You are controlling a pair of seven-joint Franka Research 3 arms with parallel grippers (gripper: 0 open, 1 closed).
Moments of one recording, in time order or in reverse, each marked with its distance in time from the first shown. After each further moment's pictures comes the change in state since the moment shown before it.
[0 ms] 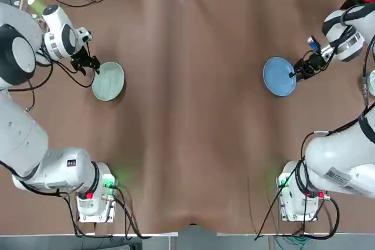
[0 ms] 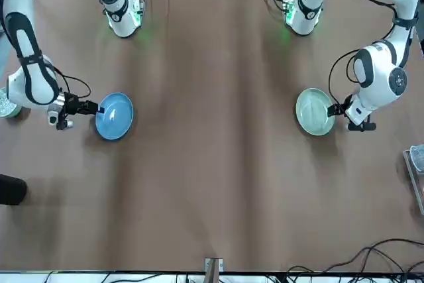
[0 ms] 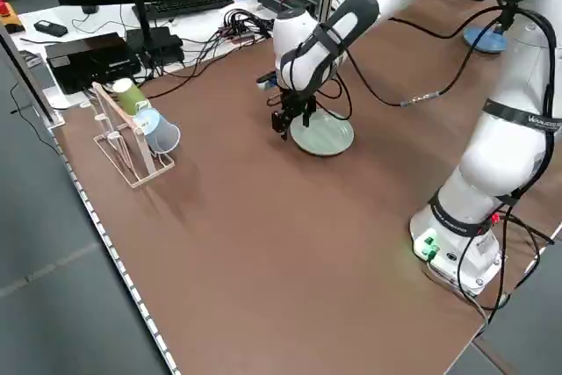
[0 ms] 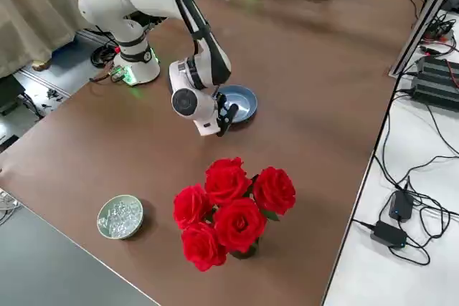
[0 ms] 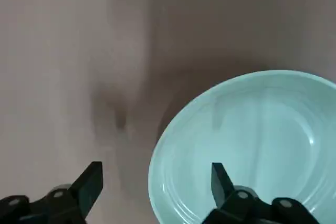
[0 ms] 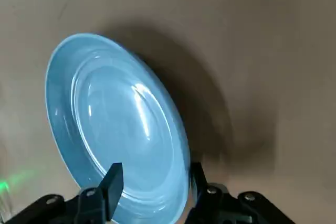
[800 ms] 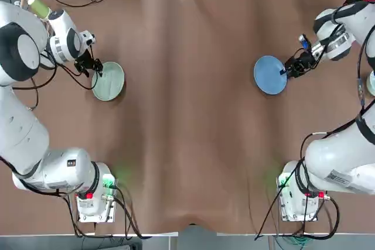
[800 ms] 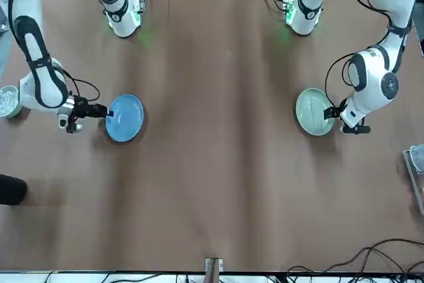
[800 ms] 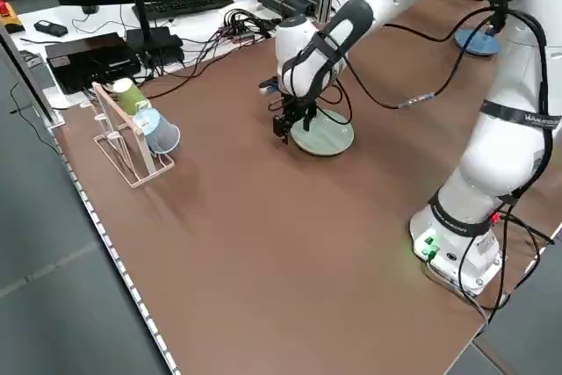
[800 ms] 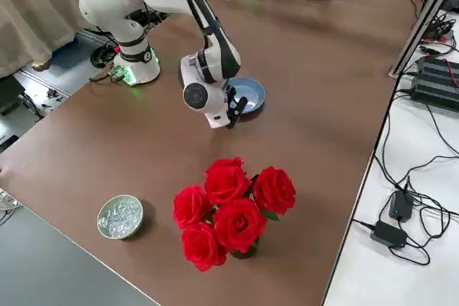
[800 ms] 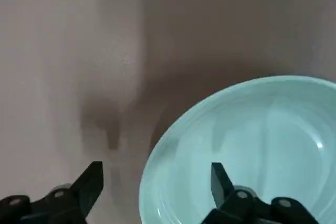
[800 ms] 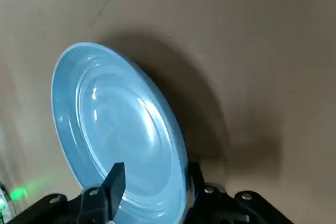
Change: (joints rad) left arm 0.000 0.042 -0.017 0.000 -0.001 0.052 0.000; right arm 0.099 0.005 0.001 -0.025 0.134 0.035 0.000
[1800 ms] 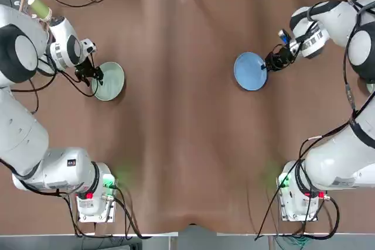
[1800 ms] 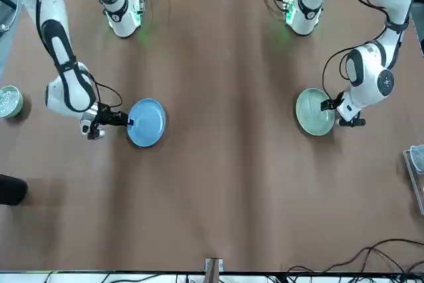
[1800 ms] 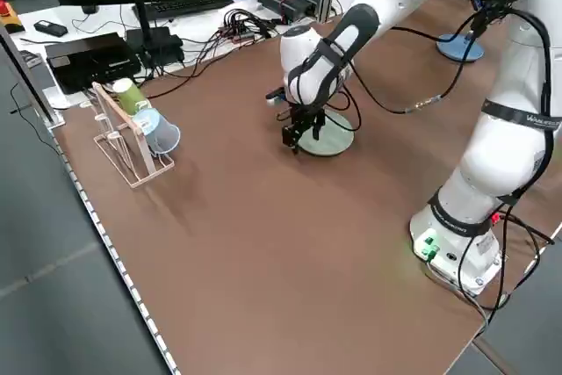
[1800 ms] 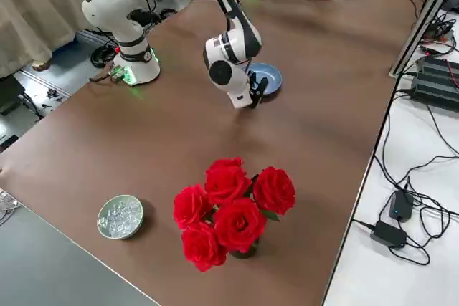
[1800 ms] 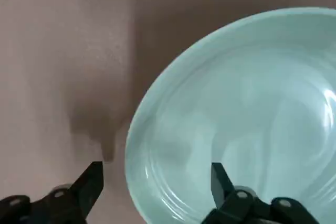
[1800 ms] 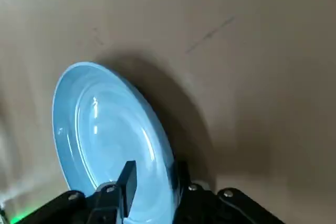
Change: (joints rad) left arm 0.008 -0.023 -0.006 -0.069 -0.003 -0.026 -0.020; right arm 0.261 0.003 0.003 -0.009 0.257 0.154 0.000
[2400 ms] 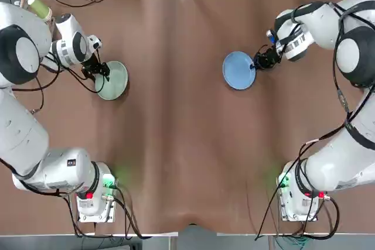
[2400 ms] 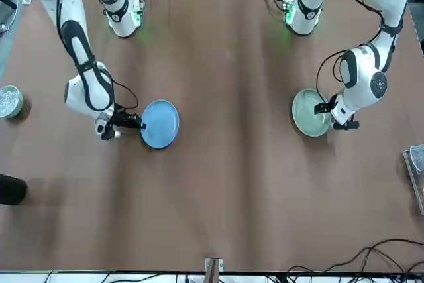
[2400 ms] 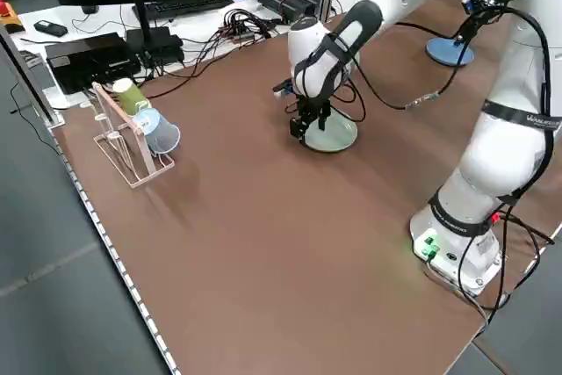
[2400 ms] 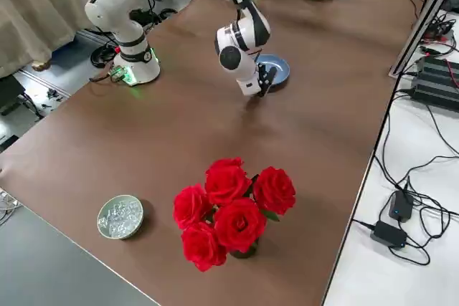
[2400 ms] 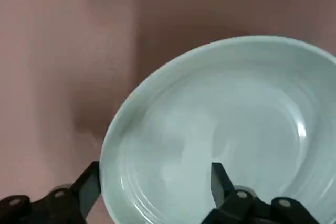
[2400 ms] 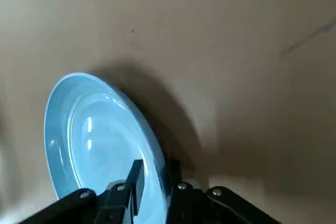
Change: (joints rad) left arm 0.000 0.003 -0.076 0.020 -0.043 0.008 -0.064; right arm 0.176 0.014 0.000 -0.002 0.197 0.126 0.001
